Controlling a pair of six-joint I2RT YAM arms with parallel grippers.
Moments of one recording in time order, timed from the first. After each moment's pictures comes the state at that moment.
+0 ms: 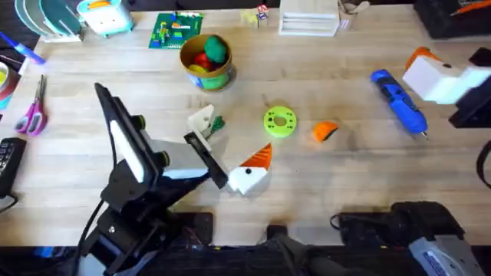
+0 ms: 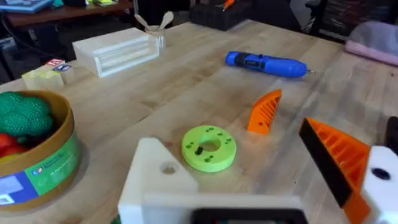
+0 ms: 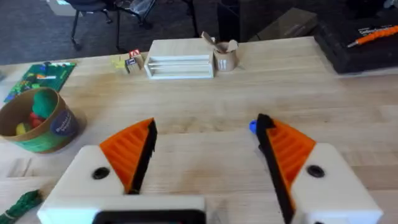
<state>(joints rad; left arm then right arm) -0.55 0.04 0.01 -0.06 0.36 -0.03 -0.01 0.42 0.76 -0.65 -0.03 0.10</state>
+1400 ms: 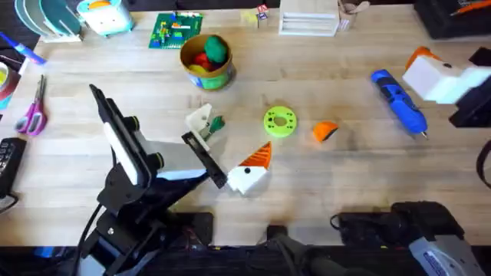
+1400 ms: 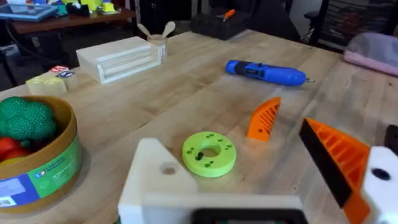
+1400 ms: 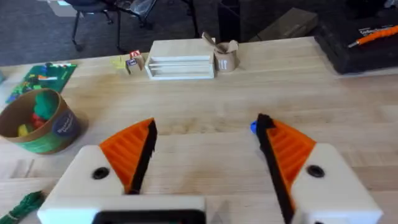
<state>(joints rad) -0.55 0.00 0.01 -0.06 0.35 -0.05 -0.01 0.42 0.76 -0.65 -0.04 0.11</state>
